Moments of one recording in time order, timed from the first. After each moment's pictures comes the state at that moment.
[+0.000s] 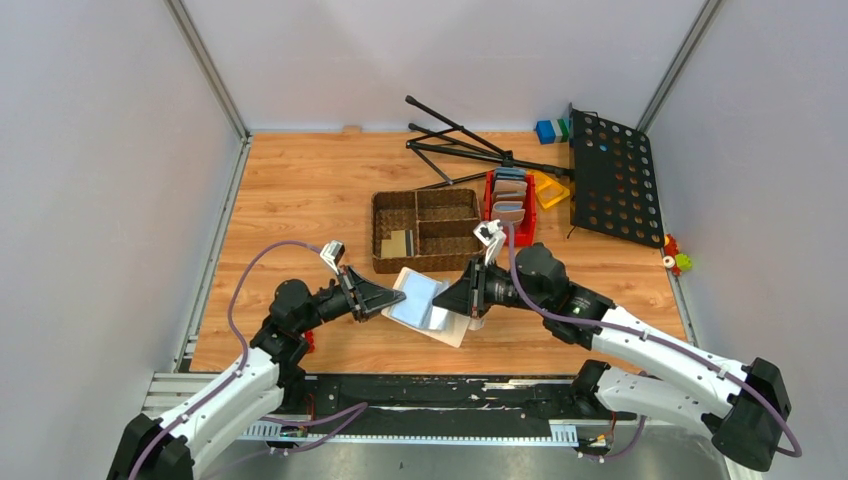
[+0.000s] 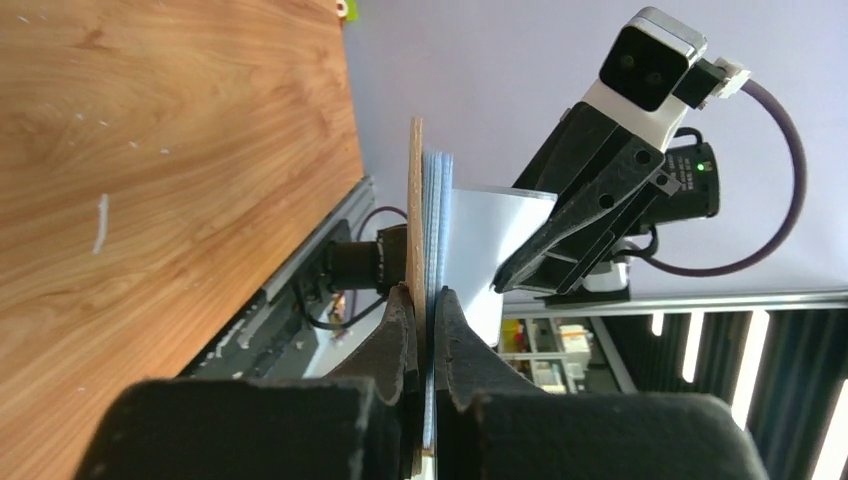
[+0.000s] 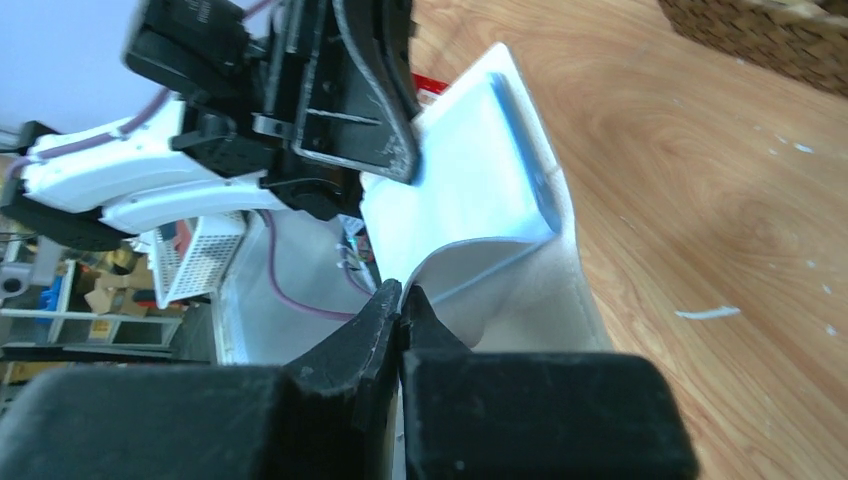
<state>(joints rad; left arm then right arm) -0.52 0.63 0.12 0.53 0.58 -1.46 0.91 0.92 0.66 0.02 -0.36 0.77</state>
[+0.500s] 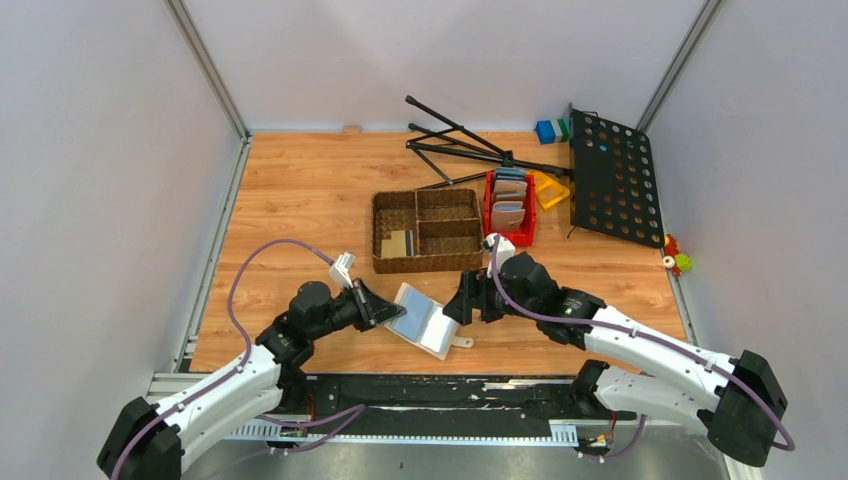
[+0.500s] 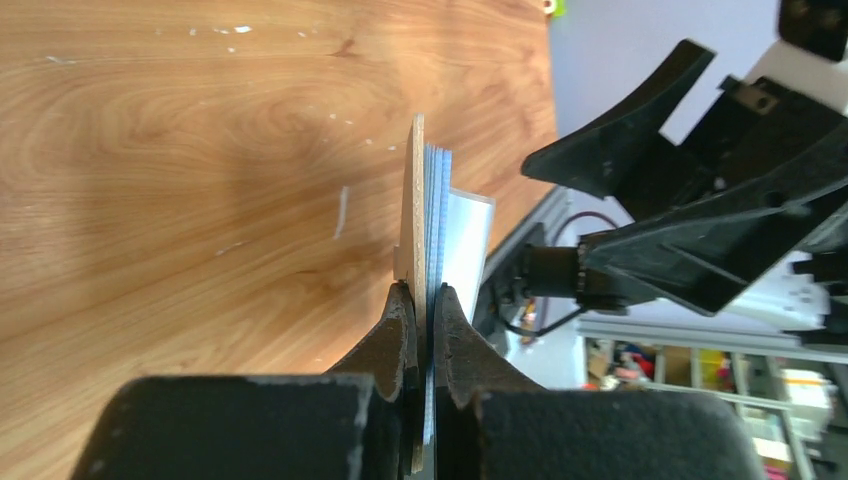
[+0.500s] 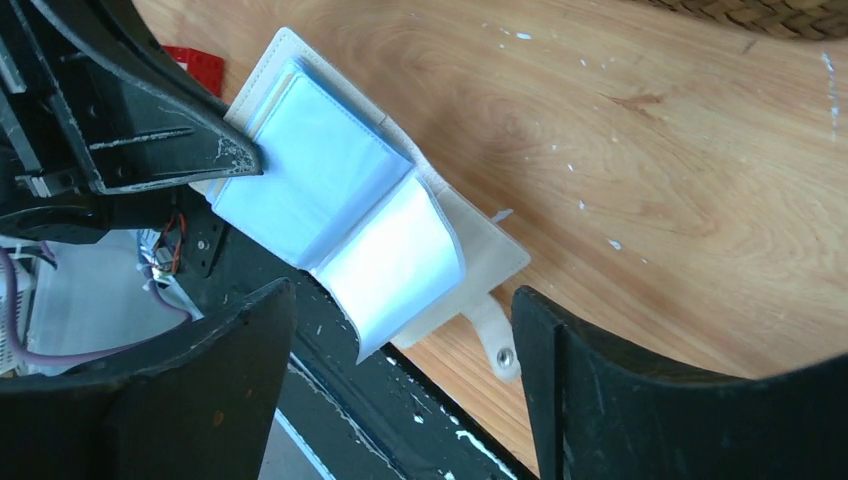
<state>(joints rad) -0.63 0.67 0.14 0.24 0.36 -1.08 0.90 0.96 0.60 -0.21 -0.10 0.66</state>
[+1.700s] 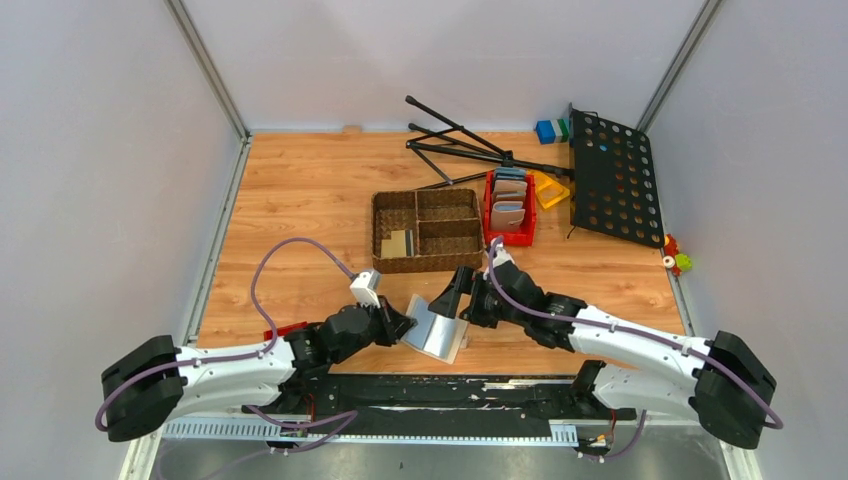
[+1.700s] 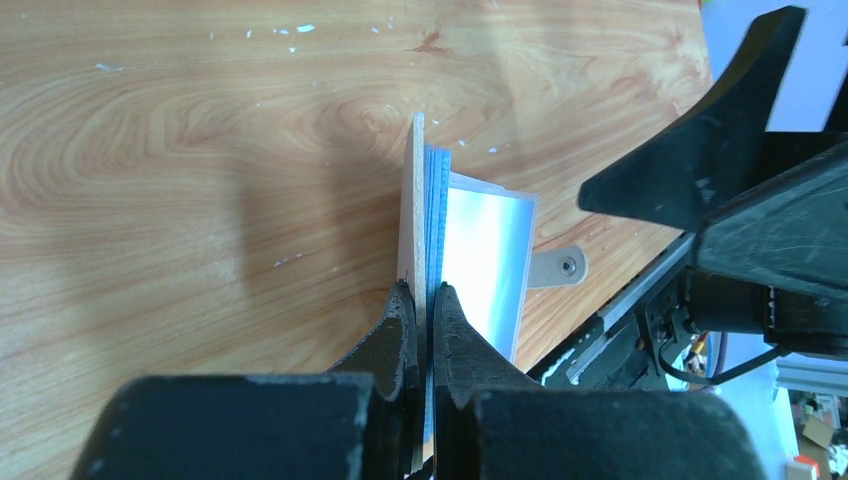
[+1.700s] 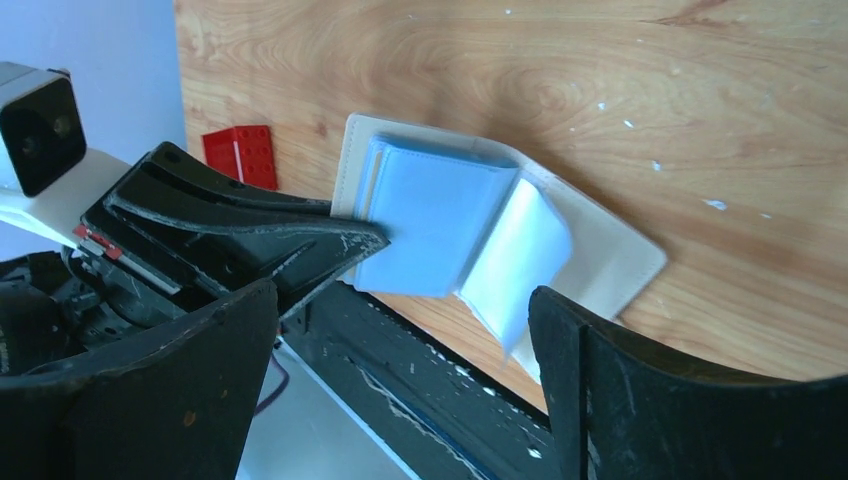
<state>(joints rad) -1.10 0.90 0.15 0.34 -0.27 -0.92 0.95 1.05 0.54 -0.09 -0.01 1.04</state>
